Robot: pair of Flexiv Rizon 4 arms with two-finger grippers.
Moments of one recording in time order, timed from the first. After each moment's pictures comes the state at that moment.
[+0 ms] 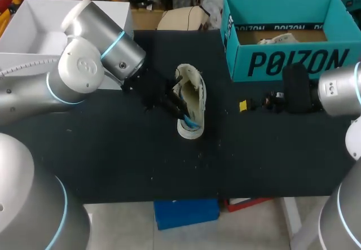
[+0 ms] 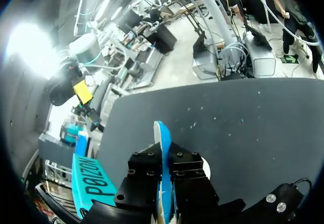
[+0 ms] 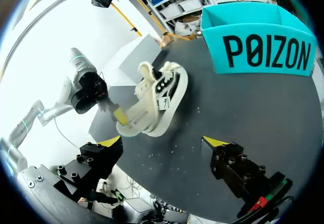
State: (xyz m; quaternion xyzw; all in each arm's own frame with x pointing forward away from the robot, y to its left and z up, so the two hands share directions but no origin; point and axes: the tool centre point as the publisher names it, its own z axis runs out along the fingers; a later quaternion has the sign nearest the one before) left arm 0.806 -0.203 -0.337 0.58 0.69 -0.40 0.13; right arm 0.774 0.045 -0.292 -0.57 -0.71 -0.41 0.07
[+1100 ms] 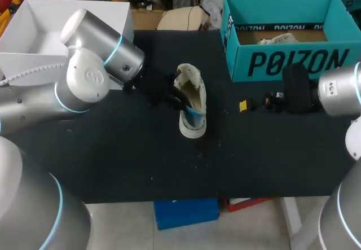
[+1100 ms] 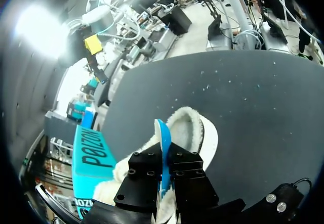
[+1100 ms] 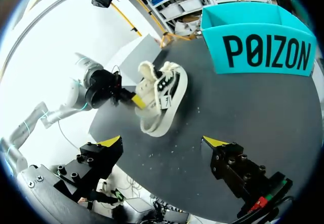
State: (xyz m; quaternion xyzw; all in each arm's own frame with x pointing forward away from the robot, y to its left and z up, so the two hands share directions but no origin) left arm 0.863 -0.207 -0.362 0.52 0.74 -0.37 0.19; right arm 0.774 0.045 -0.292 -0.57 -0.71 -0.41 0.07
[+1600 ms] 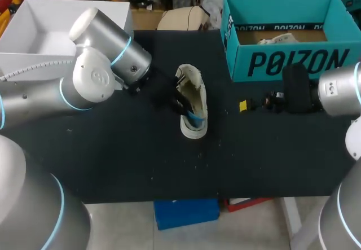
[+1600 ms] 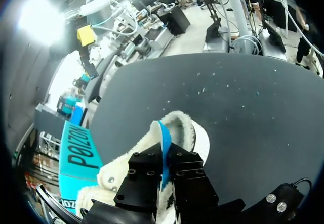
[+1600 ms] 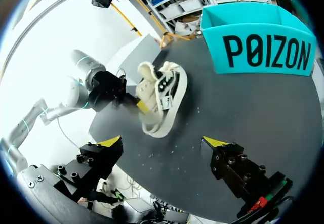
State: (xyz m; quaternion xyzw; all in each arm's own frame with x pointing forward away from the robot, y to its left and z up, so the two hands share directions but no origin) left arm 0.849 -0.212 -0.381 0.52 0.77 -0.36 0.14; right arm 0.774 0.045 -0.292 -0.57 -0.71 -0.41 0.07
